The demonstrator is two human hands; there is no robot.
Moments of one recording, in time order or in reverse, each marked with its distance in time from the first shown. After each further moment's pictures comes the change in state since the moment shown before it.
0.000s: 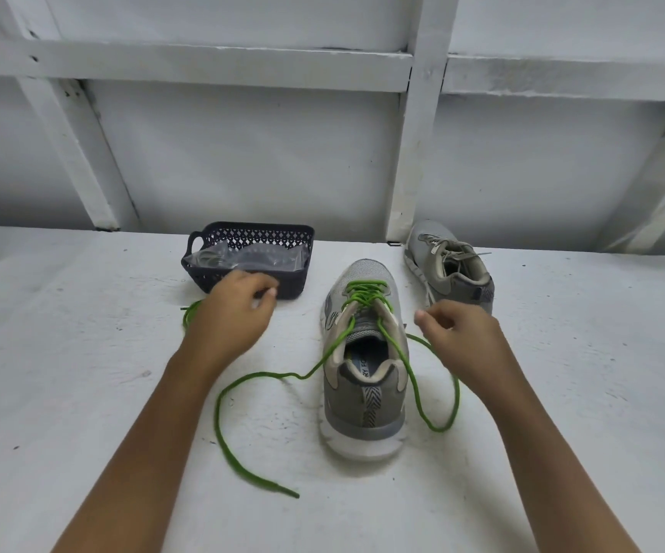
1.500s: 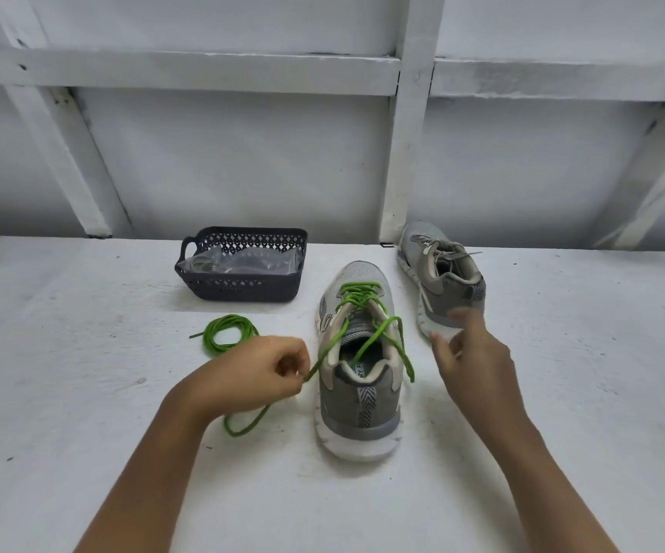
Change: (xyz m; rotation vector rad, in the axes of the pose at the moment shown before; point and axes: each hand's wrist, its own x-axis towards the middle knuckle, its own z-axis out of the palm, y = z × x) left_hand -0.038 0.029 -0.012 -0.076 -0.658 0.080; right_hand -0.022 0.029 0.012 -0.074 0.241 -0.027
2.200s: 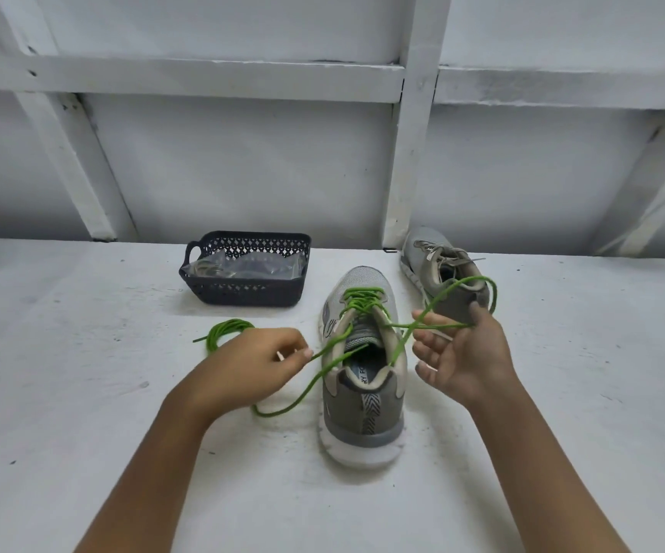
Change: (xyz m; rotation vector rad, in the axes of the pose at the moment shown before) left_hand -0.002 0.004 -0.006 0.023 0.159 -0.037; right_hand 0.031 -0.027 -0.004 1.244 -0.403 0.863
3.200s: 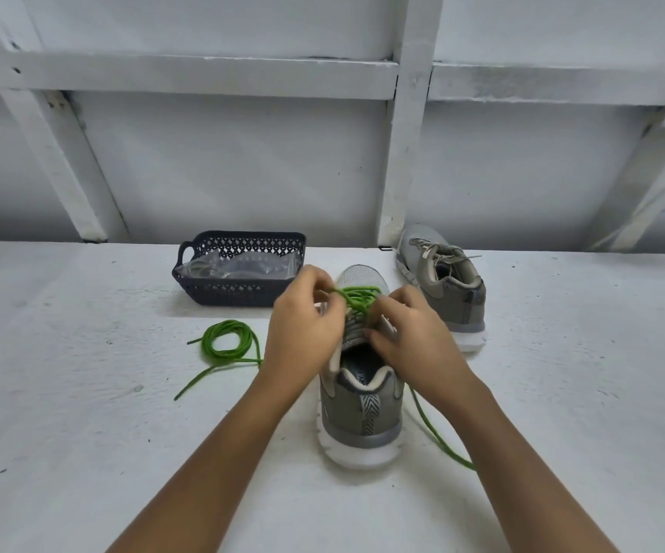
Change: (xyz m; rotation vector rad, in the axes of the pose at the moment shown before) left_hand 0.042 0.046 0.034 -0.421 0.636 0.087; right_hand 0.009 0.023 0.025 -1.449 0.014 -1.055
